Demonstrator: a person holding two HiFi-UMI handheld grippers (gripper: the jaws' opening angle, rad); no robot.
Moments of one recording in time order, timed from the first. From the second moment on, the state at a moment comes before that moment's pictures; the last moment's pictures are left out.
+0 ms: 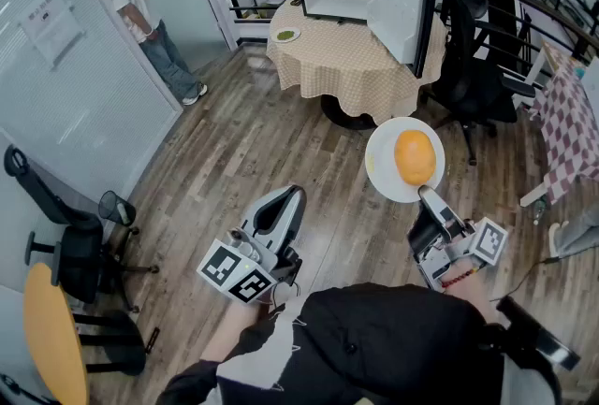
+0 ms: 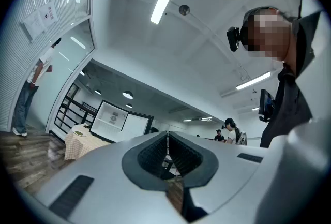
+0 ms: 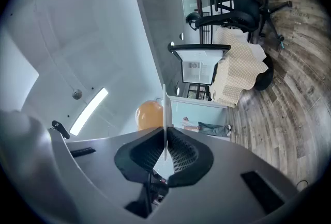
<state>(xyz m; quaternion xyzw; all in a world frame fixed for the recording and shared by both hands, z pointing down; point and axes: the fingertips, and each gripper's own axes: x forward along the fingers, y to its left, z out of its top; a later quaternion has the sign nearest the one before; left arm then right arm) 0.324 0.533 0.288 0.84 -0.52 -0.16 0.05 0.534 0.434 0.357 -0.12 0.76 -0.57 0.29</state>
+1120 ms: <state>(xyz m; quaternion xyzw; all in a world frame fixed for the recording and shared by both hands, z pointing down) 0.238 0.581 0.299 0.82 -0.56 -0.13 0.02 0.459 0.449 0.379 -0.11 0.74 -0.59 0.29</state>
